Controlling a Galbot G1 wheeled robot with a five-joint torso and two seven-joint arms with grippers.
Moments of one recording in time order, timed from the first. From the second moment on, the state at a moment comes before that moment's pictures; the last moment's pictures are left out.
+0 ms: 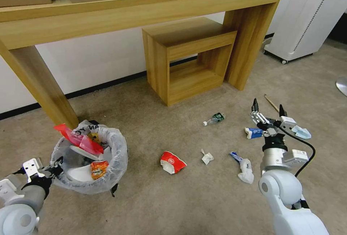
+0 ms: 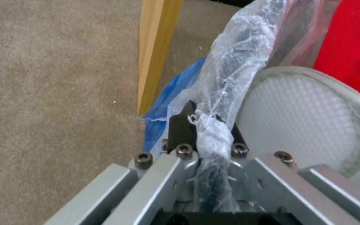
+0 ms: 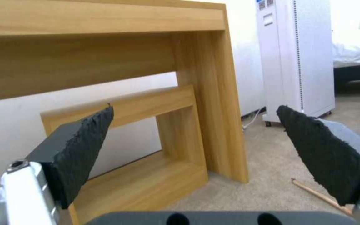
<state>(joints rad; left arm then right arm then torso) 1.54 -1.34 -1.07 -2.11 -0.78 0.63 -0.14 -1.29 1.26 0.57 1.97 0.42 0.17 0.22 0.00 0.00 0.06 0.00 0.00</state>
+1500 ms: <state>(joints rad) 1.66 -1.23 -1.01 -2.19 -0.85 0.72 -0.15 -1.30 1.28 0.56 1.96 0.42 0.18 0.18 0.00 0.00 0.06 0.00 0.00</state>
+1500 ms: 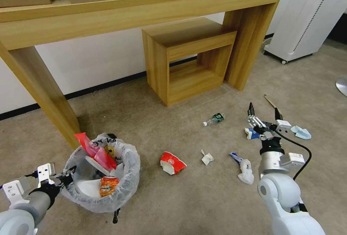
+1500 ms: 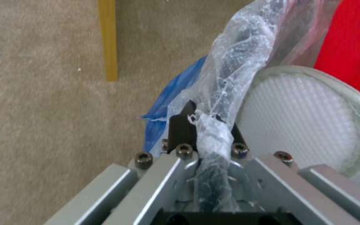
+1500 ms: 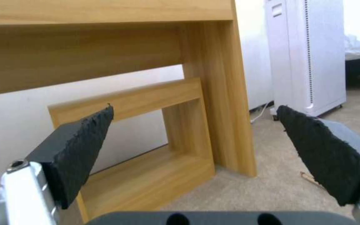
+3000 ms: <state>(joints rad) 1.60 -1.32 -0.96 -2.15 -0.79 0.69 -0.15 -0.72 0.91 -0.37 1.75 1.06 -0.75 0.43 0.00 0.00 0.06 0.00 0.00</state>
